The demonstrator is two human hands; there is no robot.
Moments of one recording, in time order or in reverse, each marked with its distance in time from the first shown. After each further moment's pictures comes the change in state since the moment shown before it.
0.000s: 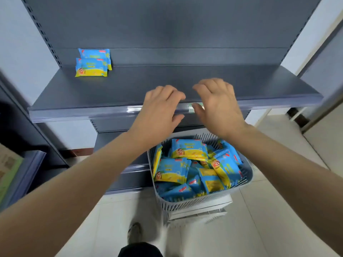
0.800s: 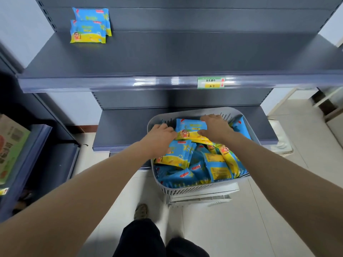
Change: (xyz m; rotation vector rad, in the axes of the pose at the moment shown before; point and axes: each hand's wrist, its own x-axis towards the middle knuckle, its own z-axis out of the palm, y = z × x) left_hand -0.068 -0.050 0.162 0.162 -0.774 -0.008; right_hand -0.058 0.049 0.181 0.188 -0.754 0.246
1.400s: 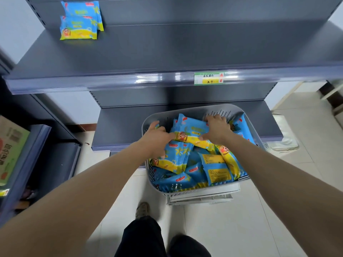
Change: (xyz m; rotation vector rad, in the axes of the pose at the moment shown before) left_hand 0.023 -0.003 0.019 0.034 -0.063 -0.018; right_hand 0.016 0.024 0.021 0.084 -0.044 0.137
